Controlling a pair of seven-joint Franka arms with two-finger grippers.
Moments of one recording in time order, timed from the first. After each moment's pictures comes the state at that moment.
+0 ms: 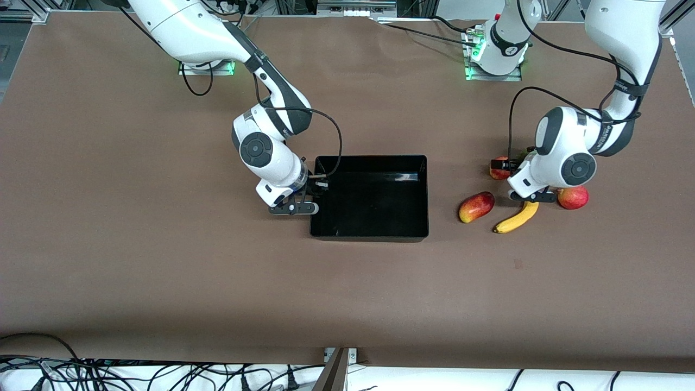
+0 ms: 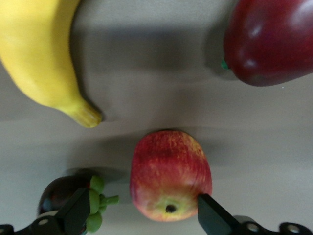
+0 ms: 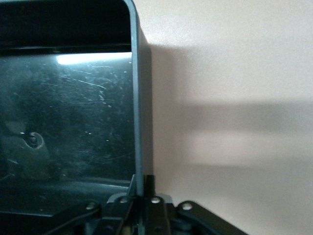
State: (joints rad) left arm 0.05 0.35 -0.11 -2.20 0.05 2.13 -0.06; right arm 0.41 0.65 0.23 -1.69 0.12 2.41 0.54
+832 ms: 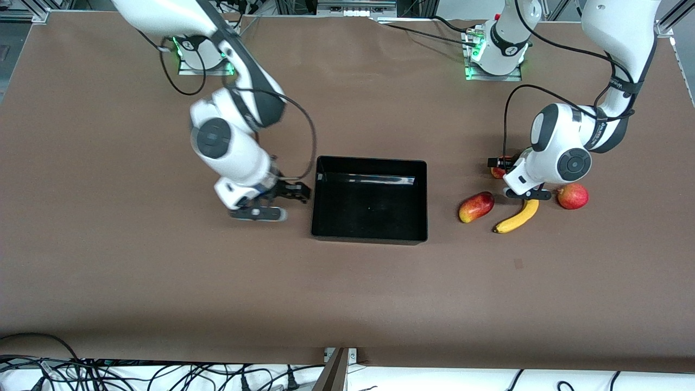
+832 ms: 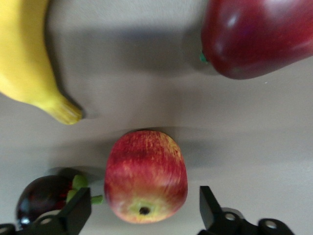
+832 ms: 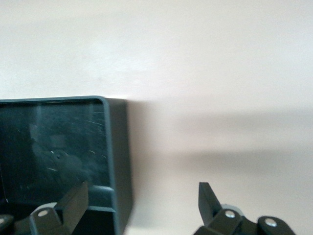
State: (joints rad) left arm 0.05 0.36 -0.13 -2.21 0.02 2.13 -0.05; right arm 0.33 0.42 0.14 -1.62 0.09 2.11 0.50
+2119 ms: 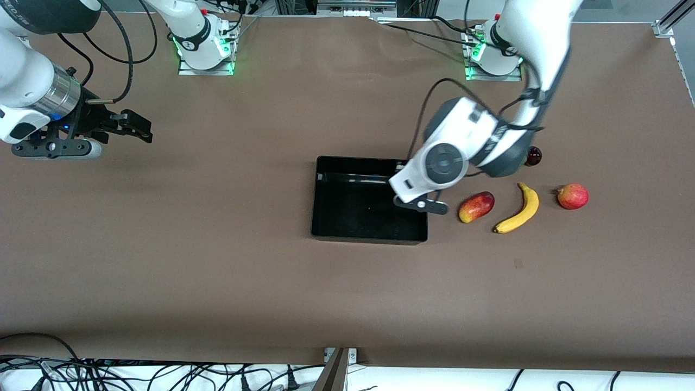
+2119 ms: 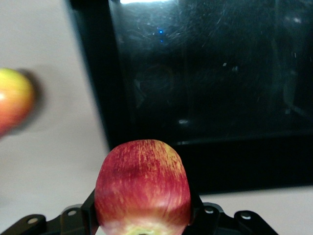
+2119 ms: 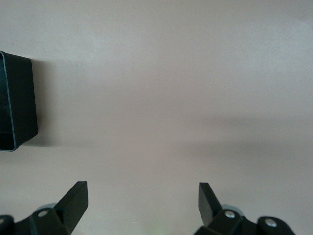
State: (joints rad) left arm -0.35 0.63 -0.24 -1.48 0.00 1.77 -0.48; right arm 0.00 0.04 0.14 -1.65 0.03 1.61 0.12
